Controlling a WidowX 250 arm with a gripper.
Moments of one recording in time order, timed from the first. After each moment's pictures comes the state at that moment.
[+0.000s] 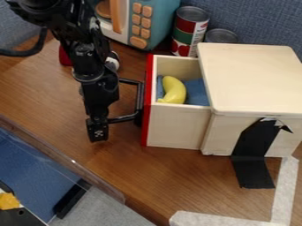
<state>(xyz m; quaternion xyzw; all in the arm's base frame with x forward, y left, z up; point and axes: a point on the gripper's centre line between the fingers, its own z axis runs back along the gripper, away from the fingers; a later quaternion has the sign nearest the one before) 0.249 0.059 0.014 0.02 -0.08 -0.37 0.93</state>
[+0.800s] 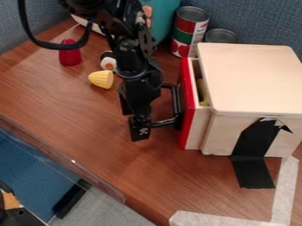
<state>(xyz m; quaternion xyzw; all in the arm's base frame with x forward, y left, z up) 0.276 0.001 0.030 -0.01 -0.10 -0.35 0.93</state>
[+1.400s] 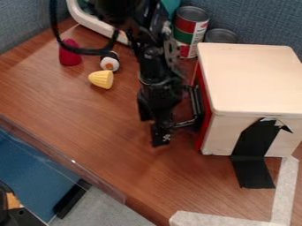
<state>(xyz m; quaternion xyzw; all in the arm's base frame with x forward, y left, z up) 0.287 -0.027 0.021 -0.02 -0.10 -0.34 0.94</state>
